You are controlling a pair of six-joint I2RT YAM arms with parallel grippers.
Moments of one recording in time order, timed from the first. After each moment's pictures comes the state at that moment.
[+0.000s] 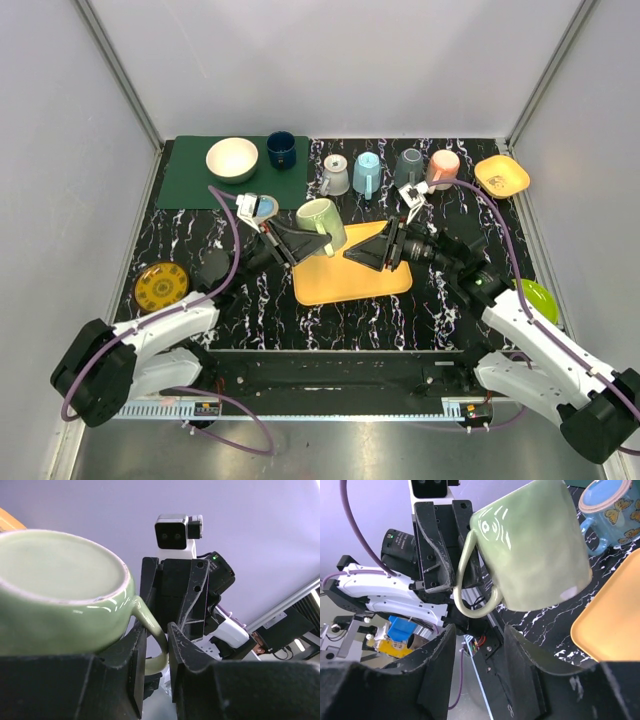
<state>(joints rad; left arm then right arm) -0.67 1.11 0.44 1.11 0.41 -1.18 0.60 0.90 0.75 0.12 -0.59 0.79</state>
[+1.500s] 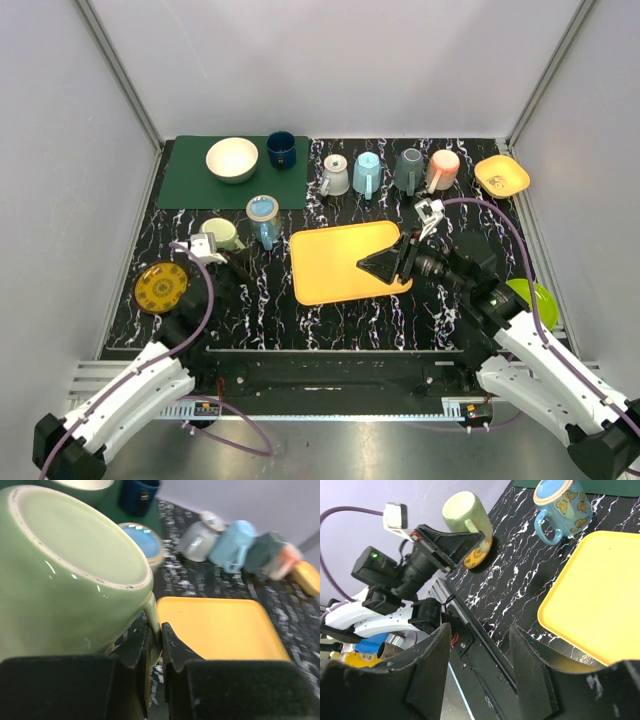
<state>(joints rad) -0.65 0.44 0.28 0.09 -0.45 -0.49 0.60 0.74 0.66 -0.03 -0.45 0.71</state>
